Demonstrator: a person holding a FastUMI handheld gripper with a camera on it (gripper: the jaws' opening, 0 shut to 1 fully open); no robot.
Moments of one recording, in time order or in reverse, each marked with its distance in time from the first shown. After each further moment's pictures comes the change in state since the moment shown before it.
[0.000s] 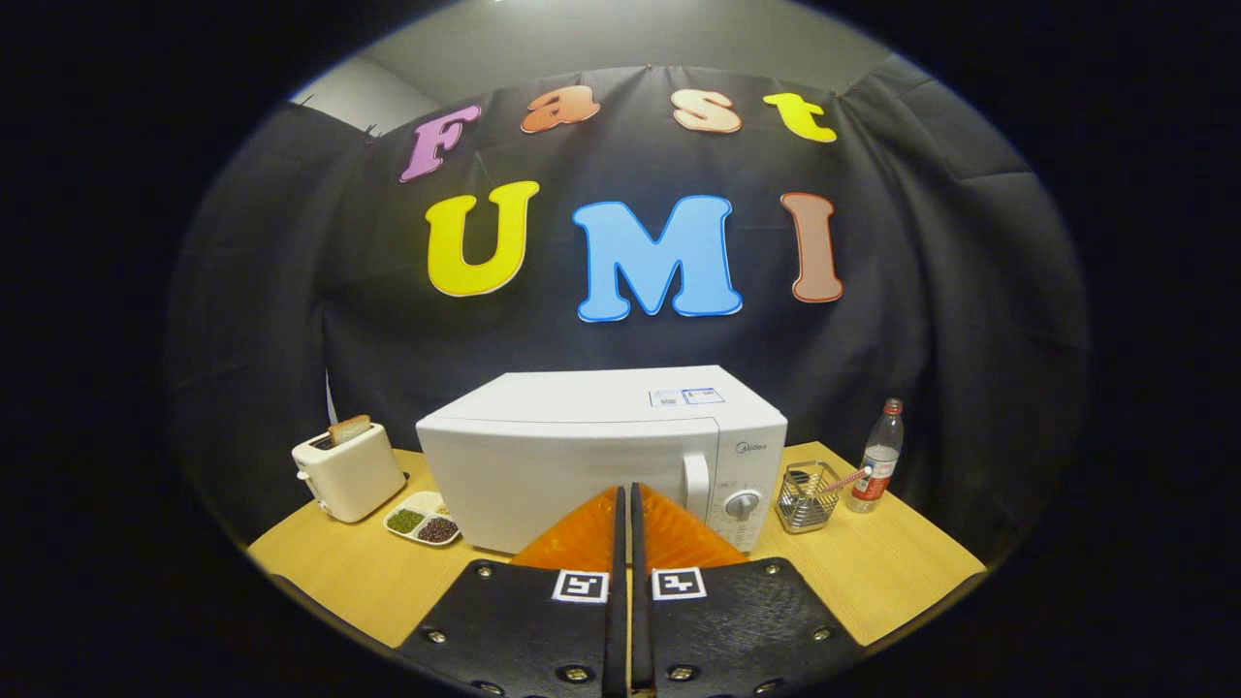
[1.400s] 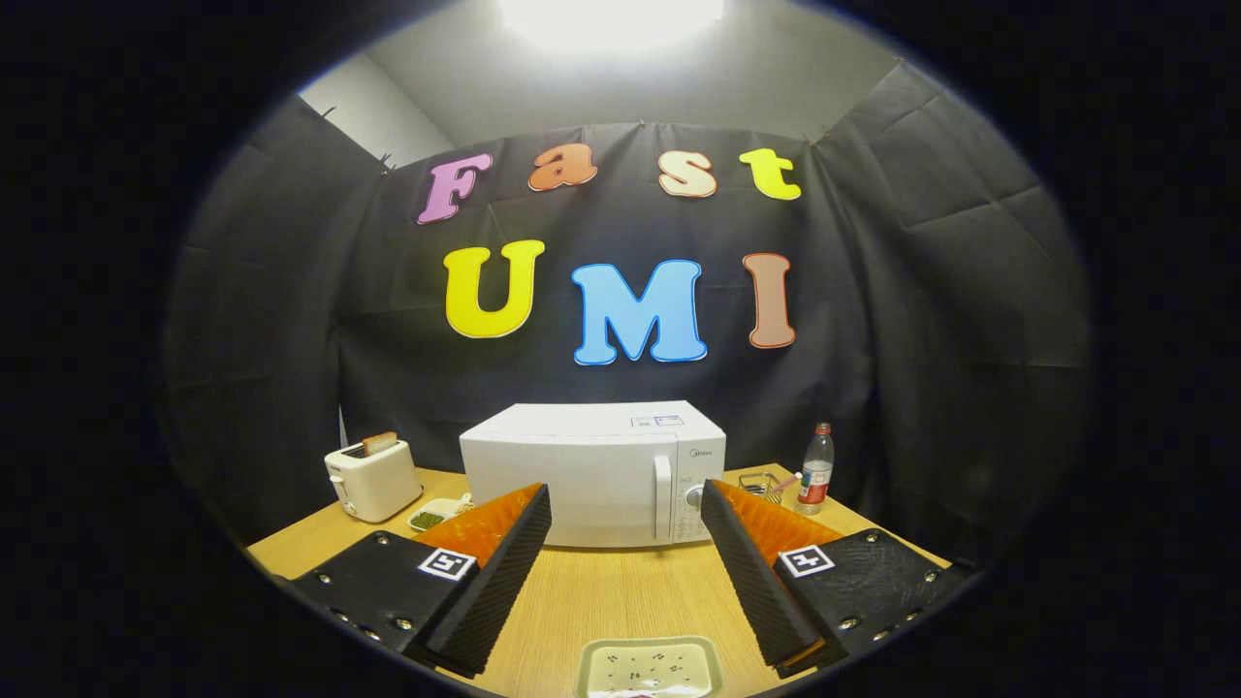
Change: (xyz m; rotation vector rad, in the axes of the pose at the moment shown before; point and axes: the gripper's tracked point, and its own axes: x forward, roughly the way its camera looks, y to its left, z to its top) arm -0.137 0.005 0.011 -0.016 -0.125 -0.052
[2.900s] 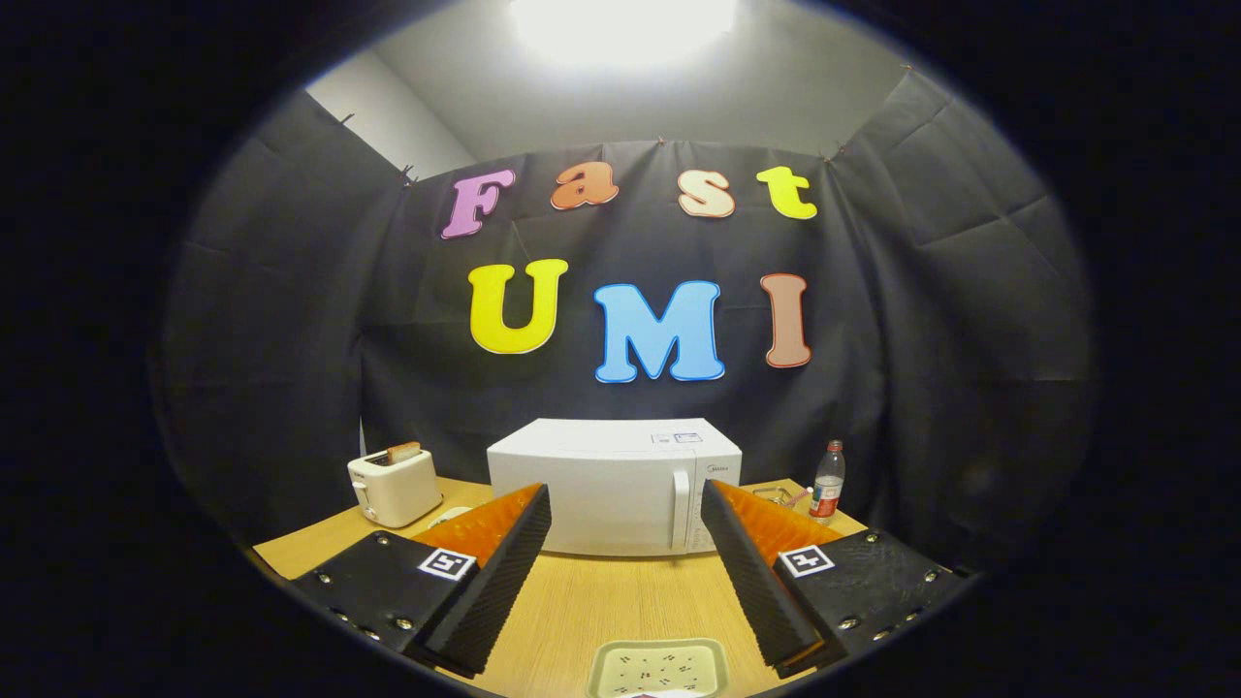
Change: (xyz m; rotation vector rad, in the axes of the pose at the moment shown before) arm -0.018 0.016 0.018 -0.011 -0.055 0.059
